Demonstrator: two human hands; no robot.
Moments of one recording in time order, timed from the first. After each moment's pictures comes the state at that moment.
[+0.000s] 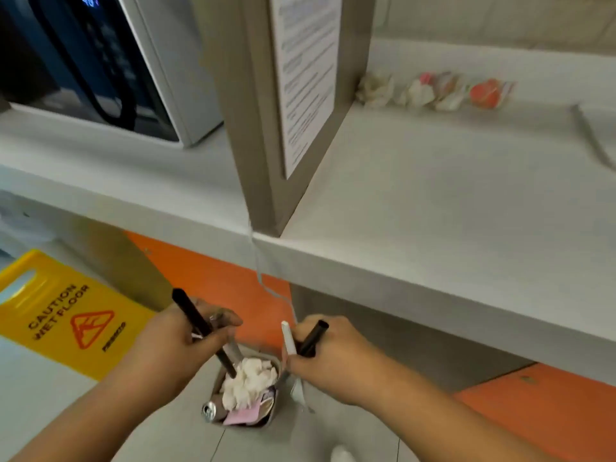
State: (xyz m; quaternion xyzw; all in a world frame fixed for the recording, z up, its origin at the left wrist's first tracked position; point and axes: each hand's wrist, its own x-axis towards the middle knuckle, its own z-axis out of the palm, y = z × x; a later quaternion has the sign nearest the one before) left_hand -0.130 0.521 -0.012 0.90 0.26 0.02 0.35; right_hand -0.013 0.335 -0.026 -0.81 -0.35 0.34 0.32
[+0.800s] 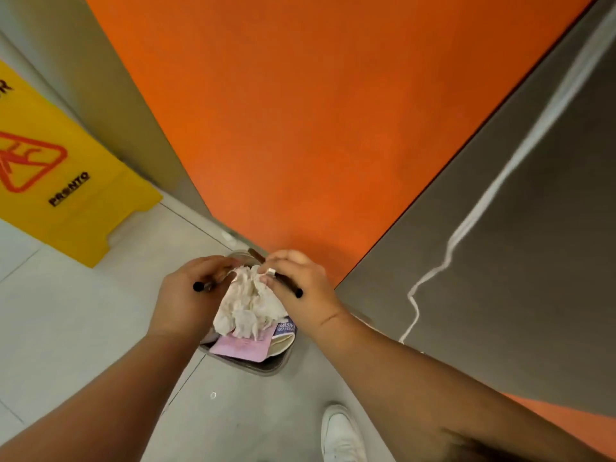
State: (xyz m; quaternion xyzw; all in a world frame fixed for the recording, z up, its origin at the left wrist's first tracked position) left_hand -0.151 0.602 -0.453 0.78 0.45 0.12 0.42; right_hand -0.022 0.489 -0.482 -0.75 -0.39 0.27 0.46
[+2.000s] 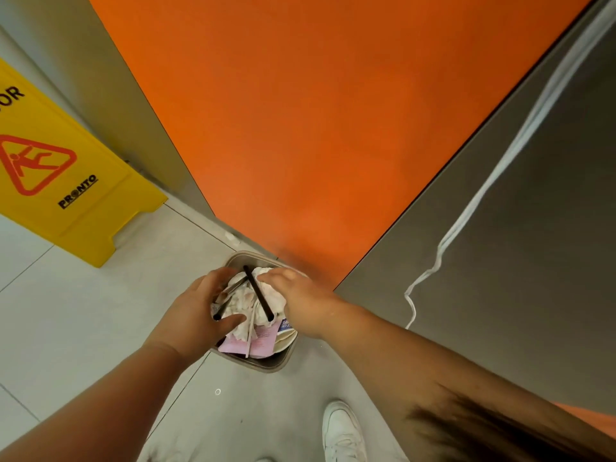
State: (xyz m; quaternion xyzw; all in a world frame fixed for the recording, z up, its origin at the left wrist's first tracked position) left_hand -0.183 0.609 -0.472 0.85 0.37 -0.04 0.38; right_hand -0.015 0.486 -0.468 -0.75 -0.48 0.43 0.13
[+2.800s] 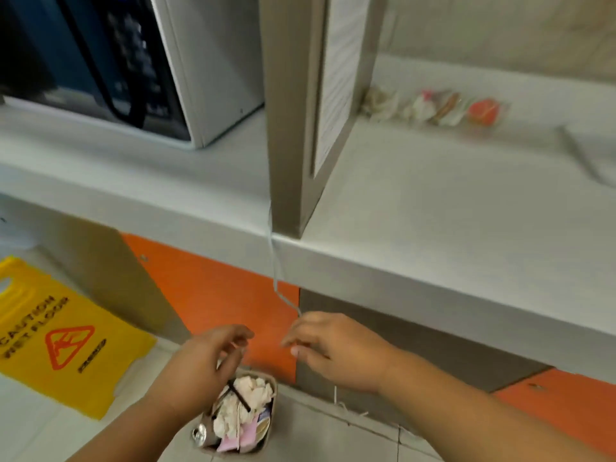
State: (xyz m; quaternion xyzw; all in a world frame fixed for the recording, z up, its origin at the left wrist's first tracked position) left_hand -0.135 0.550 -0.101 0.93 0.16 0.02 0.32; right_hand 0.003 0.357 -0.055 -0.78 -0.54 0.21 0.23
